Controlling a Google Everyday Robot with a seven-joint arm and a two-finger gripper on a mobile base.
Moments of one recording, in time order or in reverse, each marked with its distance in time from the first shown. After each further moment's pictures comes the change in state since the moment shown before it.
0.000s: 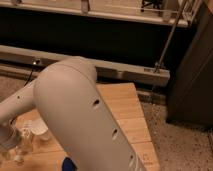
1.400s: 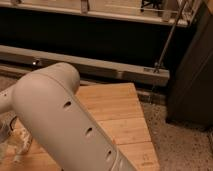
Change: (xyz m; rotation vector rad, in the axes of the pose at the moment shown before) arm -0.042 0.046 0.002 0.020 0.038 0.068
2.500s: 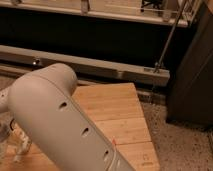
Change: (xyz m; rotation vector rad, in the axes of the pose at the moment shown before) arm -0.001 0.001 0.000 0.006 -0.003 0.003
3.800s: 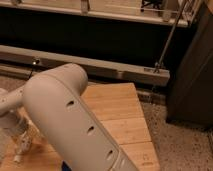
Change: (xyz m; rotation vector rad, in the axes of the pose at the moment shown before) arm -0.040 -0.074 0.026 0.055 0.036 -0.012
